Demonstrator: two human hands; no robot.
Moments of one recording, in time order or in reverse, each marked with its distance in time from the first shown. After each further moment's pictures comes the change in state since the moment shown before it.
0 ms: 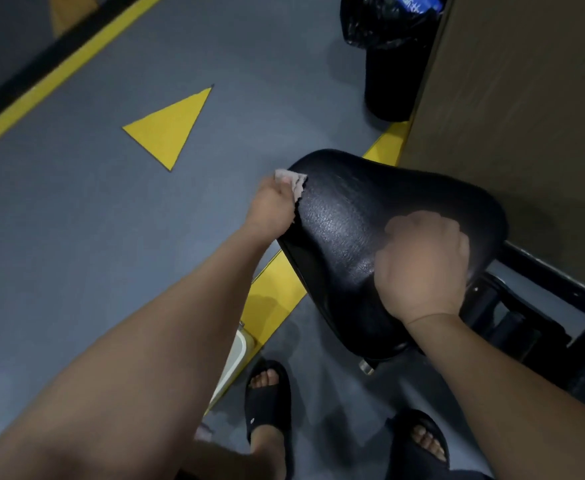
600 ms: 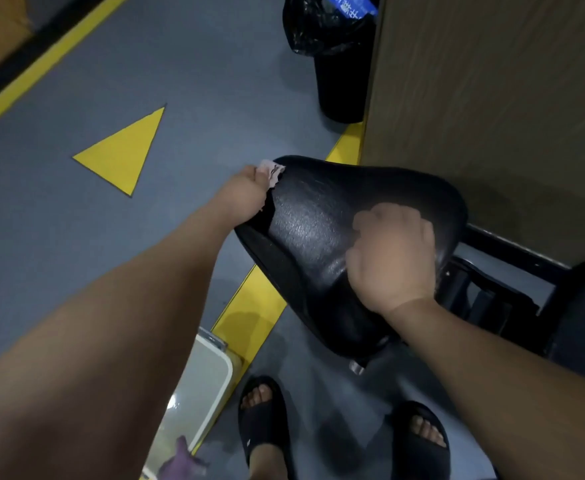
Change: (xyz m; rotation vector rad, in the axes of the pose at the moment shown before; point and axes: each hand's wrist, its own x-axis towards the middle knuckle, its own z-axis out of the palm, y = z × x) left_hand 0.047 0.024 -0.005 0.308 -0.204 0.102; right_hand 0.000 0.003 0.000 -0.039 -0.073 -0.001
